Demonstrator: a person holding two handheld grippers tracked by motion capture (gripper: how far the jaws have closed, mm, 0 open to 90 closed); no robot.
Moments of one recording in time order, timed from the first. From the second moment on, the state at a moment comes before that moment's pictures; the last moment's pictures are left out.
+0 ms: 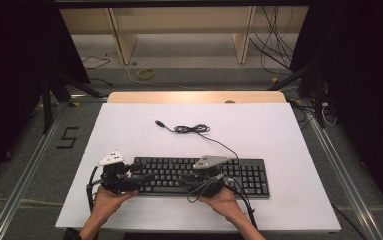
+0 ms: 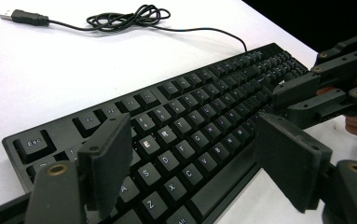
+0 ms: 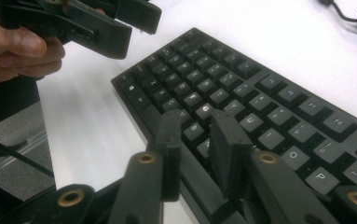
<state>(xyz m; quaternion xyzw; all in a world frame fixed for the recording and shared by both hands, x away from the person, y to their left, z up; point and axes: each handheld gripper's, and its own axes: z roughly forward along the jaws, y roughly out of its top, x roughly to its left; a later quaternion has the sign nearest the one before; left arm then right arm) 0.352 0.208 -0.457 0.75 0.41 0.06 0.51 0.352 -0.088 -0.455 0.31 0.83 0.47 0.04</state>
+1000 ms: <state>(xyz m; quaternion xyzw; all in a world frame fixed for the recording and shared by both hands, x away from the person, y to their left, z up) 0.343 0.212 -0.459 0.75 0.41 0.07 0.51 0.353 -0.065 -0.473 0.30 0.86 0.42 0.04</state>
